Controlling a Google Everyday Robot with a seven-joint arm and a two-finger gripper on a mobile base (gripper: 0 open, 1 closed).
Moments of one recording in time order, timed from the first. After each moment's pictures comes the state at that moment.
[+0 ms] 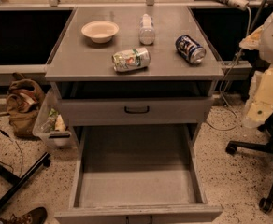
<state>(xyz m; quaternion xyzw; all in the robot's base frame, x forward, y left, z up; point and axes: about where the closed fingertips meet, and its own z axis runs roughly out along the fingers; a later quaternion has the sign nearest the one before) 0.438 -0.217 0.976 -0.60 0.78 -0.03 0.16</state>
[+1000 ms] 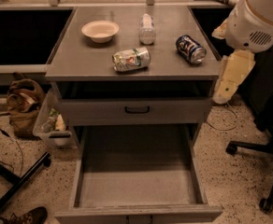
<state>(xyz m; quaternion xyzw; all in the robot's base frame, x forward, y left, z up) 0.509 -0.195 0.962 -0.63 0.76 -0.03 0.18</state>
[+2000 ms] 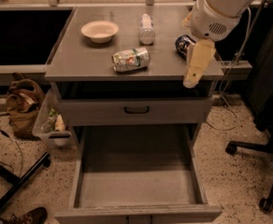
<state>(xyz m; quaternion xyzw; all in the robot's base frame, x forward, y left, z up) 0.574 -0.138 0.956 -0.67 0.71 -0.02 0.21</state>
